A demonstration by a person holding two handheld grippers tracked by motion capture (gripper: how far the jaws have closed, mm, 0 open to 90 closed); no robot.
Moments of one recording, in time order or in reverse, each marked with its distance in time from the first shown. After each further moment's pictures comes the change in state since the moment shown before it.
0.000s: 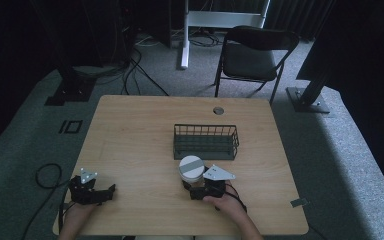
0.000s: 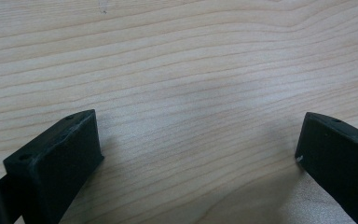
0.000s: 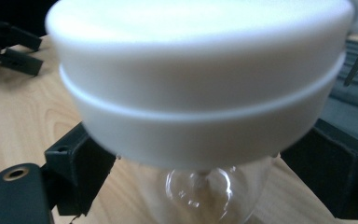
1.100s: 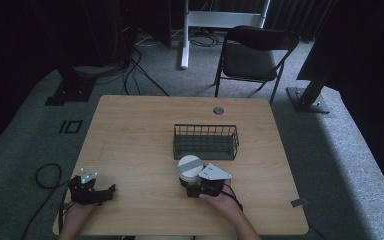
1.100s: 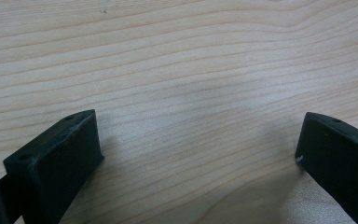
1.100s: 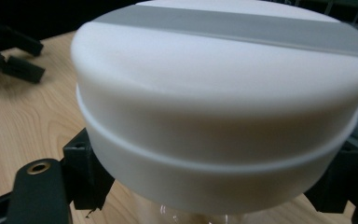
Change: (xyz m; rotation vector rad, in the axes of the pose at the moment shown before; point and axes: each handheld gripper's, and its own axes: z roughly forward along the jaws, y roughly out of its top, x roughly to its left) left arm 0.000 0.000 0.000 0.000 0.000 -0.001; right arm 0.010 0.016 -0.001 -0.018 -0.007 -0.046
